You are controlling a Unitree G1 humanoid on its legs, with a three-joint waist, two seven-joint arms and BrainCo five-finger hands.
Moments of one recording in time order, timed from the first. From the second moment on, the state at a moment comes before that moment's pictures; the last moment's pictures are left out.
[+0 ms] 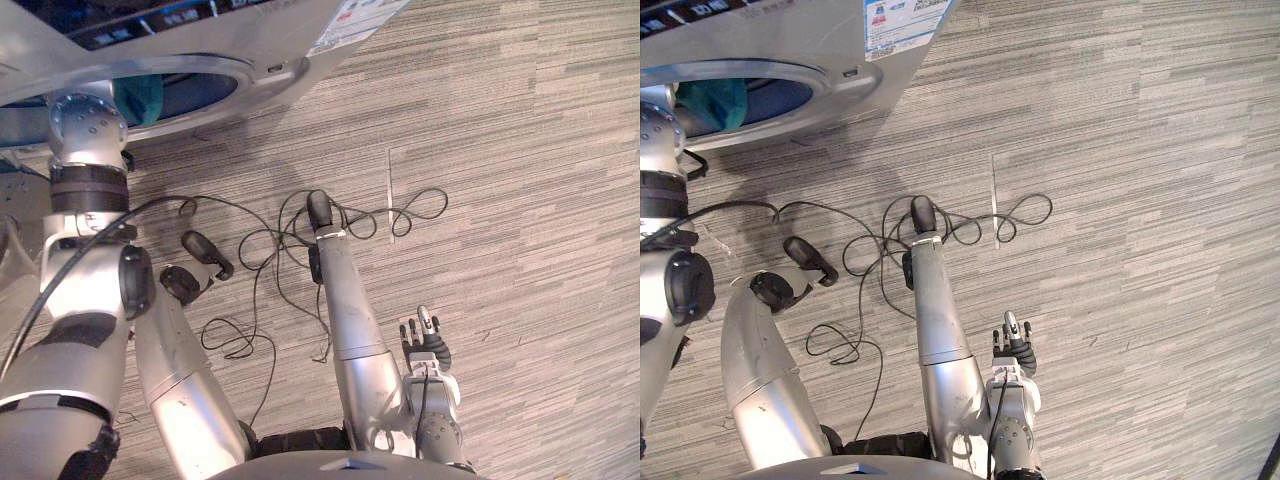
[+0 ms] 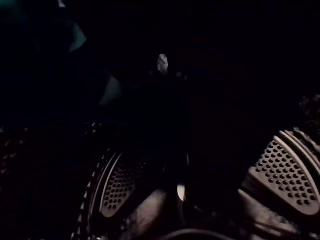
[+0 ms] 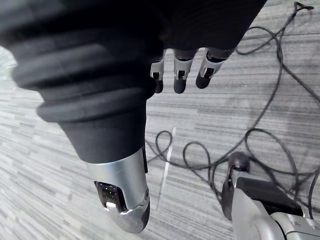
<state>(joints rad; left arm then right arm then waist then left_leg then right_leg) -1.20 0.45 0.22 0.56 -1.15 -0.17 0.44 0.19 0.04 -0.08 0.17 1.08 -0.18 -0.23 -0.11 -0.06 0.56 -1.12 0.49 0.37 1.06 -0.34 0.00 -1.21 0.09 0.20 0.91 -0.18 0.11</state>
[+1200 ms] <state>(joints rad) -0.05 -0.06 0.27 0.96 -0.32 0.00 0.14 0.13 0.01 -0.35 0.75 0.88 -0.09 -0.22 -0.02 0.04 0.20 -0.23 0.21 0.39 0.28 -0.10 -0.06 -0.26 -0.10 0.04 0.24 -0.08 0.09</state>
